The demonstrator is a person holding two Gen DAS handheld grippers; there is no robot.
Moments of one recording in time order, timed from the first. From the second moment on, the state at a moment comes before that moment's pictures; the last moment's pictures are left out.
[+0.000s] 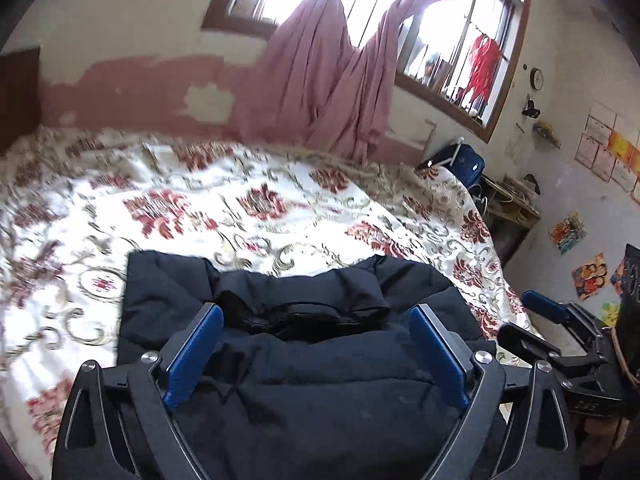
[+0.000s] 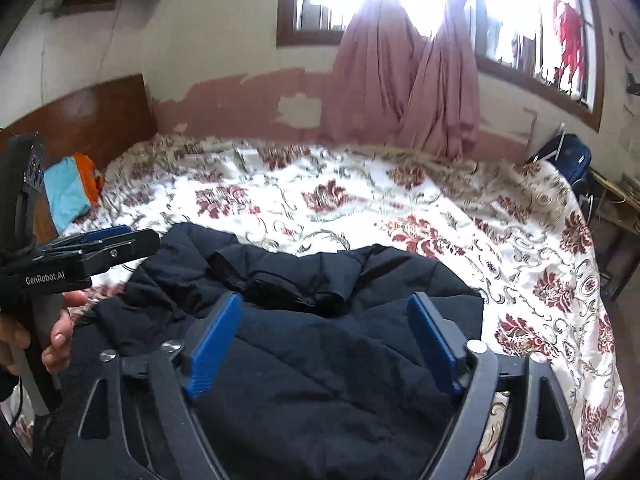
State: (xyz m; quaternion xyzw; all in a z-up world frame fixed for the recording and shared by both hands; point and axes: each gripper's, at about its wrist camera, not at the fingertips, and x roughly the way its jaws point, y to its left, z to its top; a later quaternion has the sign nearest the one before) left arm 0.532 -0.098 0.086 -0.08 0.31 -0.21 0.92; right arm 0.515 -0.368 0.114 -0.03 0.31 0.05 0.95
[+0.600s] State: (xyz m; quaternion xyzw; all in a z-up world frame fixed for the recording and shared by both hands) left arm 0.383 -0.070 0.142 -0.03 0.20 -0.17 0.96; right arm 0.380 -0.360 0.154 0.00 0.21 0.03 0.98
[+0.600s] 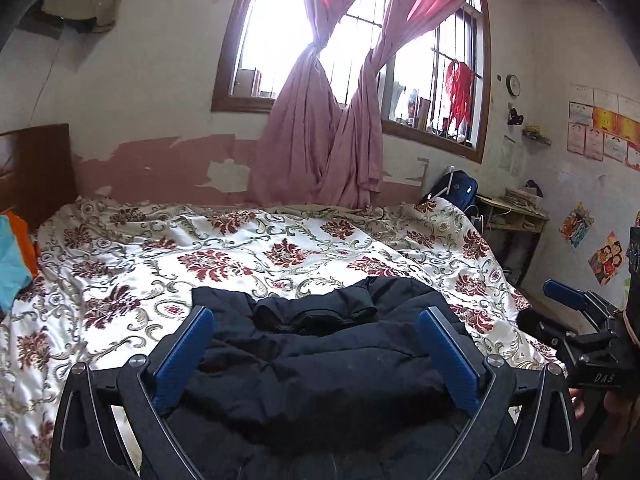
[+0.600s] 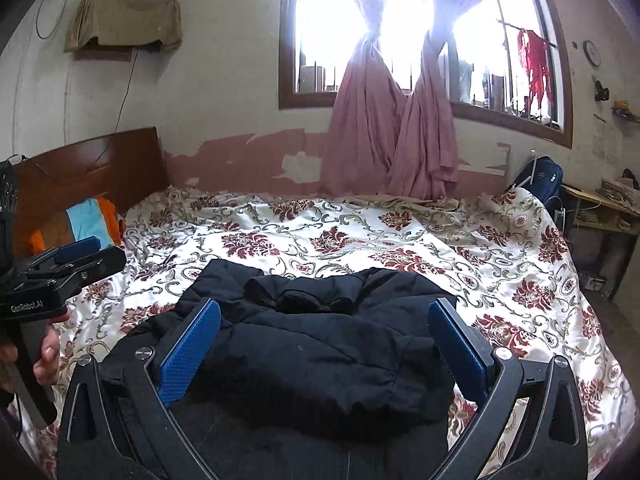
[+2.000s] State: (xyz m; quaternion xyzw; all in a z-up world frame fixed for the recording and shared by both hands) left arm 0.201 -0.015 0.040 0.08 0.23 -0.09 0.97; right arm 0.184 -0.334 0.068 -0.03 0.19 0.02 0.98
